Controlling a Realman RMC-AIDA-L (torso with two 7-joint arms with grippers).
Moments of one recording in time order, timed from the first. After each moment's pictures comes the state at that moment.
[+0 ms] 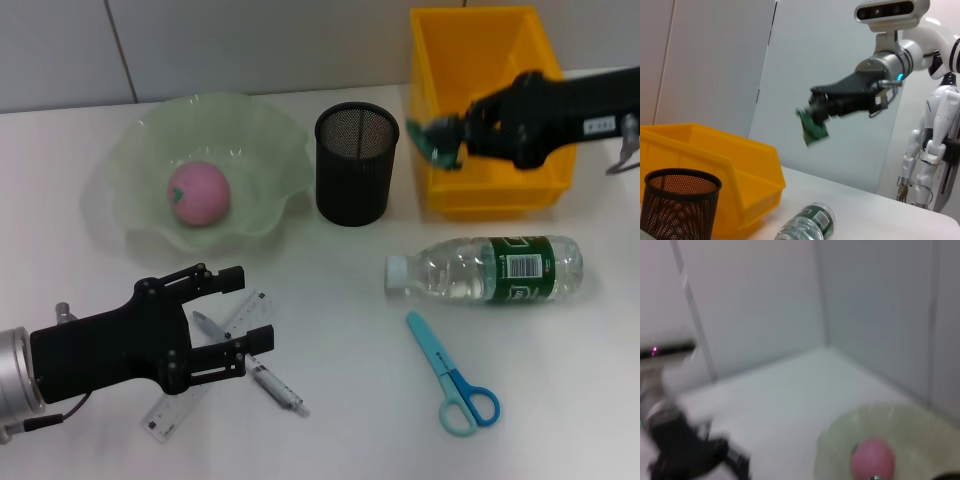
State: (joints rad) left arm -0.36 -2.06 1.12 0.56 1.53 1.60 -1.16; right arm 0.66 2.02 -0.63 -1.02 -2.07 -1.75 1.72
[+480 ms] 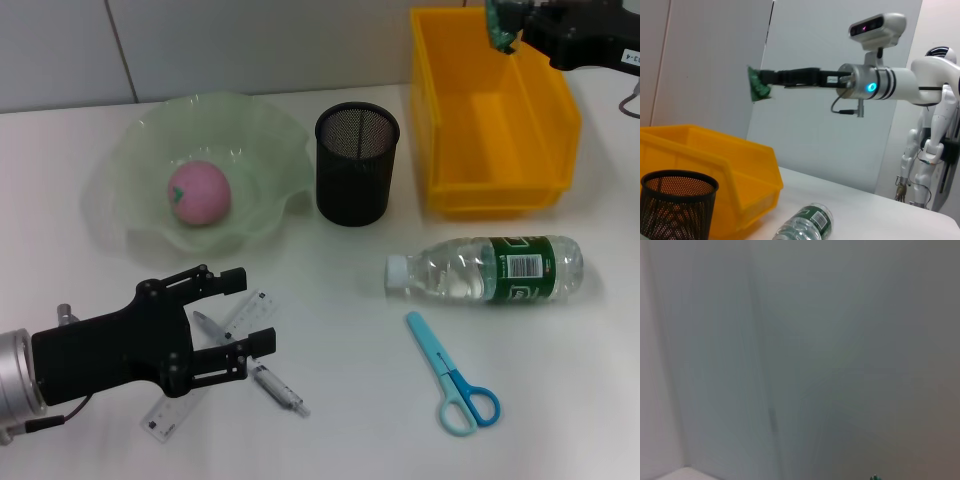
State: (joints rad) left arm -0.36 -2.06 1.12 0.56 1.53 1.60 -1.14; right arm 0.55 2.06 -0.58 -0.92 -1.81 -1.34 1.60
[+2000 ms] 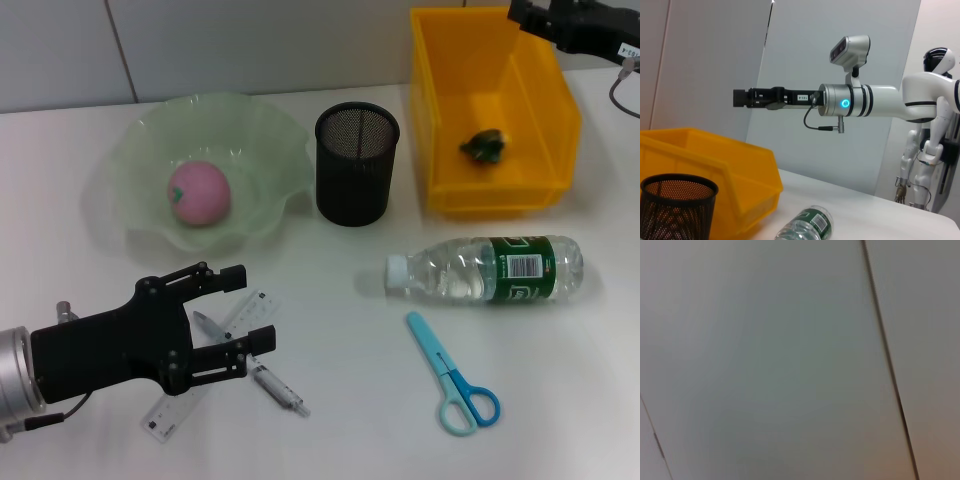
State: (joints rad) left arm -0.36 -2.06 1.11 0.56 1.53 1.61 -1.14; right arm 0.57 2.07 -0.58 -0.78 -1.74 -1.05 1.59
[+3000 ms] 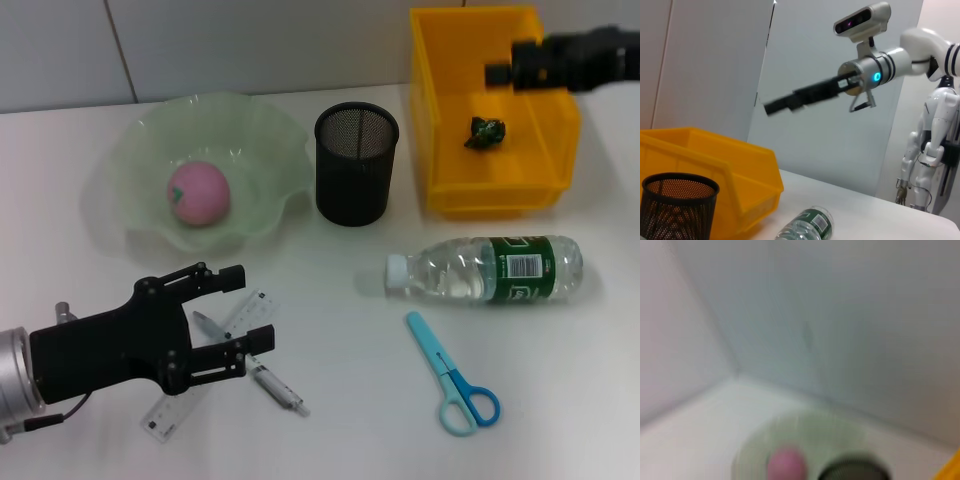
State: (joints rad) left arm -0.36 -2.06 1.11 0.56 1.53 1.61 -1.15; right arm 0.61 1.87 -0.74 -0.92 -1.97 -1.54 1.93
